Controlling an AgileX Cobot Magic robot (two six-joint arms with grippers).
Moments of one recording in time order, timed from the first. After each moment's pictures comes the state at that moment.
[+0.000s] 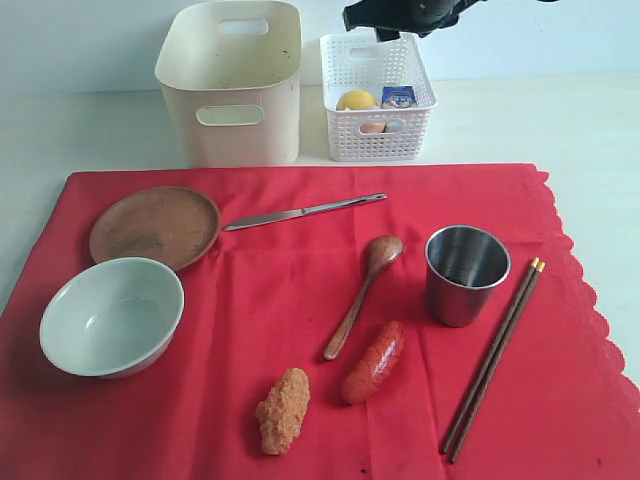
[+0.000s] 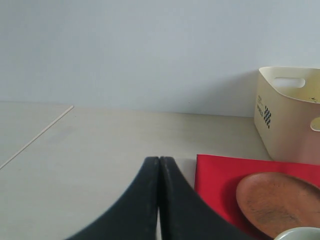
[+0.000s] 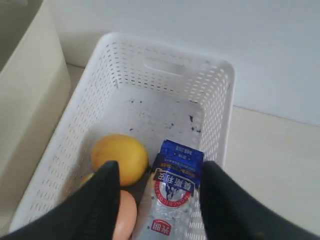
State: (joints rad) left arm 0.13 0.01 0.00 0.02 0.16 0.00; right arm 0.48 2.25 -1.97 -0.22 0.61 0.21
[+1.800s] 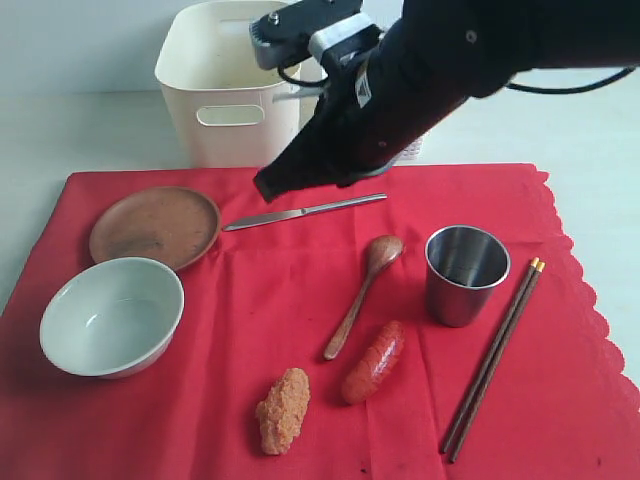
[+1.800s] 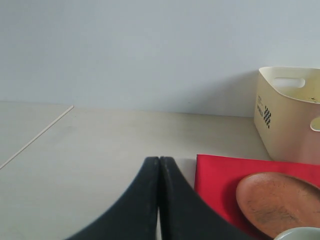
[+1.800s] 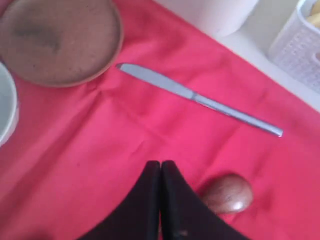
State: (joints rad) left arm 0.13 0.01 0.00 0.02 0.16 0.00; right arm 0.89 1.68 -1.18 -0.13 0.57 0.19
